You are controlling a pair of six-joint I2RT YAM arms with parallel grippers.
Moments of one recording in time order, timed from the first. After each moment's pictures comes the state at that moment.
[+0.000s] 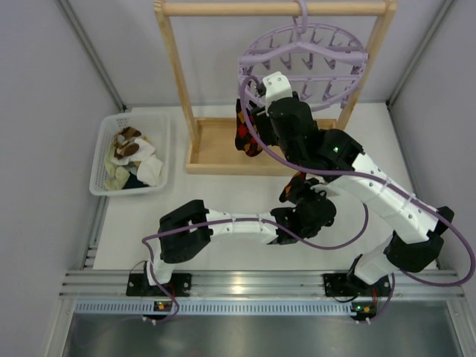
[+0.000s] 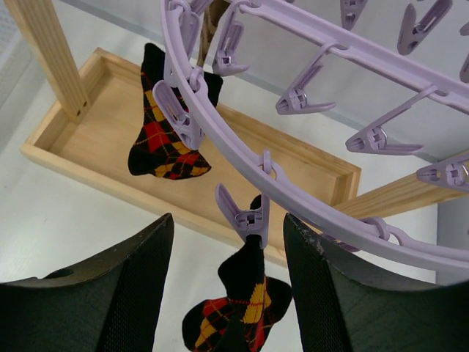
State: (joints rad) left arm -1.34 2.01 1.46 0.22 -1.17 0.27; right arm 0.97 1.51 1.87 -0.76 0.68 0.02
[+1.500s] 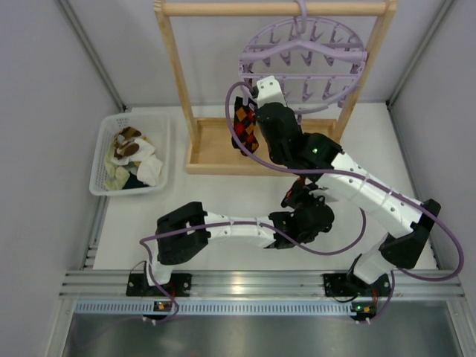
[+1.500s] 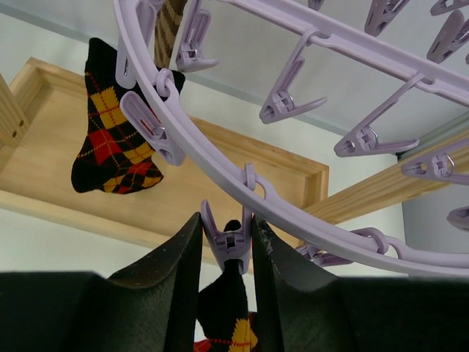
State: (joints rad) left arm -1.36 1.99 1.43 0.22 -1.15 0.24; right arm 0.95 1.55 1.75 -0.58 0.84 -0.04
